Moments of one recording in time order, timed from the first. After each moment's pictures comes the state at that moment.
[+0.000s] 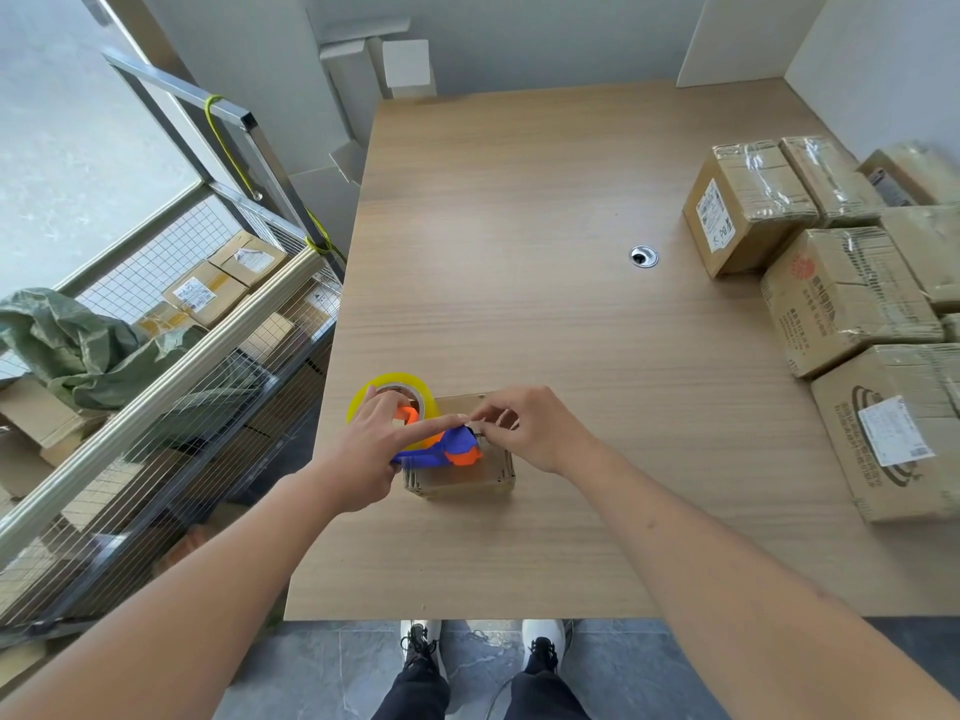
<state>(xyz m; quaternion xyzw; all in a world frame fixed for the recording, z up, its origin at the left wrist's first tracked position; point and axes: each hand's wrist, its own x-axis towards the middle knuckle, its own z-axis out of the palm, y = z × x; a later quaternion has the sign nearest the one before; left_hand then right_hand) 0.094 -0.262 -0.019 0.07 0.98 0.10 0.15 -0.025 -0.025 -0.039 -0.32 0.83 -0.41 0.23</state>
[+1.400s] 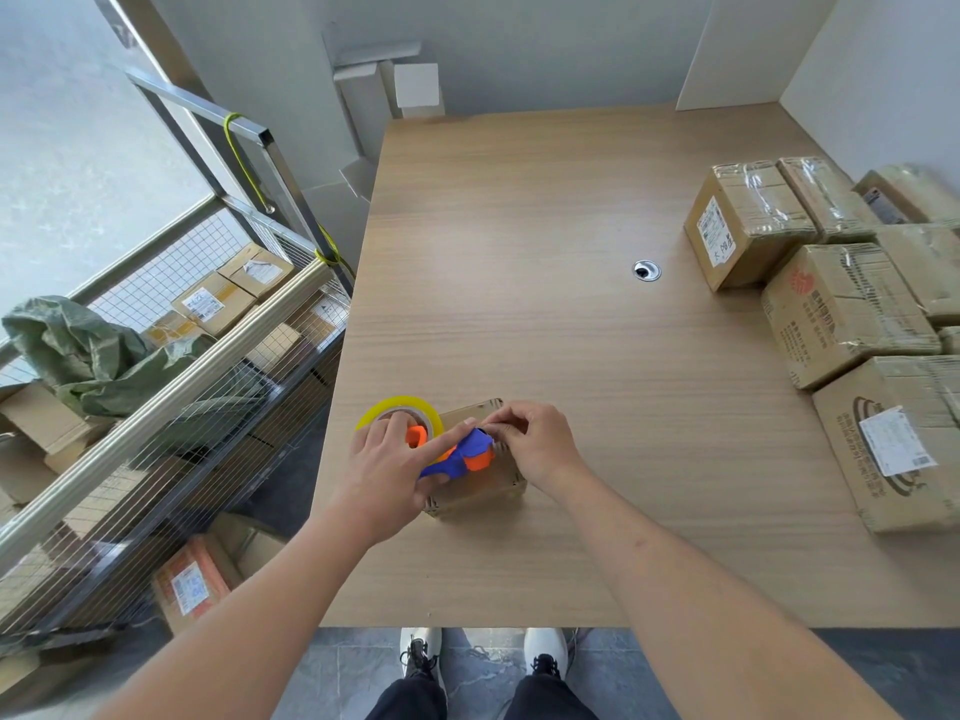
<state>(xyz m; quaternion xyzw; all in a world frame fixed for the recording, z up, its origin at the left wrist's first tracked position) 0.120 -0.233 -0.026 0.00 1.00 0.04 0.02 0.000 -0.041 -0.062 -0.12 0.82 -0.52 0.19</state>
